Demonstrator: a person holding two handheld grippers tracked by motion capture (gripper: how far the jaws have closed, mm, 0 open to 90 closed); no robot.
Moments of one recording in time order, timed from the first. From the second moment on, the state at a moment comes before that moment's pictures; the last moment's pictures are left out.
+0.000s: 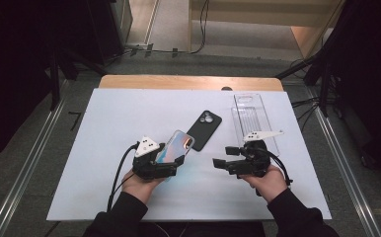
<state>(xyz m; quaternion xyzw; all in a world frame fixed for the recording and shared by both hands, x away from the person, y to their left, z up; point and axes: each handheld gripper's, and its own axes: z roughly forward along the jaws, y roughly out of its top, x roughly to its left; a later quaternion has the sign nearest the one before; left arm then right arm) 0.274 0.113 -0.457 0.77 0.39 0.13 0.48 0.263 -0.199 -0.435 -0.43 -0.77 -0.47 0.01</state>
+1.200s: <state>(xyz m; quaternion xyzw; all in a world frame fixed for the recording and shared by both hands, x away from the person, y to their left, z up) 0.253 0.094 -0.476 0.74 0.37 0.20 0.53 0.298 -0.152 -0.423 -0.47 -0.73 -0.49 0.03</state>
